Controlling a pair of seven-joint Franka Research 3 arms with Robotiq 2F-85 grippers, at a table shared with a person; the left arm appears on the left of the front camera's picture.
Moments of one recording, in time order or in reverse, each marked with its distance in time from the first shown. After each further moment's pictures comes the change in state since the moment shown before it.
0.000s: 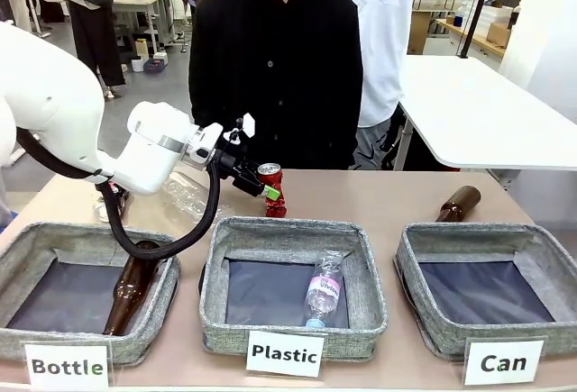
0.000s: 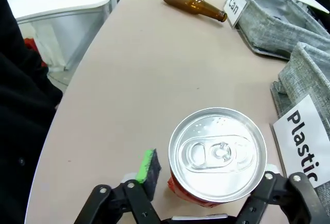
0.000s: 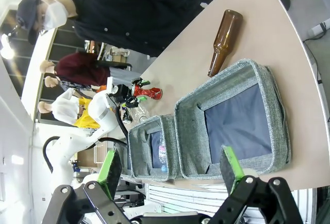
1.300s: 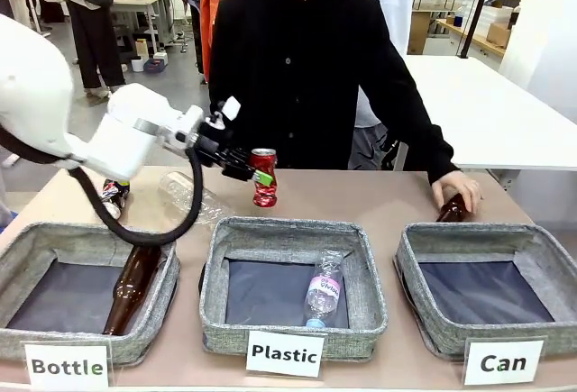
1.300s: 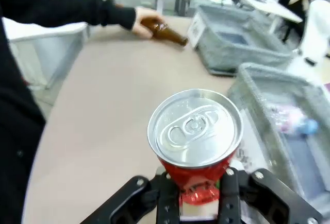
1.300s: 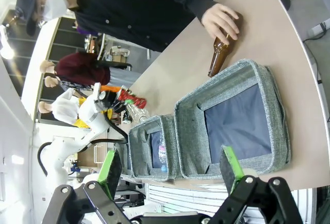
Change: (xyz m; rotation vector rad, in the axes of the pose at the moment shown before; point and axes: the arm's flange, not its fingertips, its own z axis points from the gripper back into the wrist) left arm 0.028 -0.039 0.059 -0.126 -0.065 -0.004; right arm 0.000 0.000 0.000 0.000 0.001 0.000
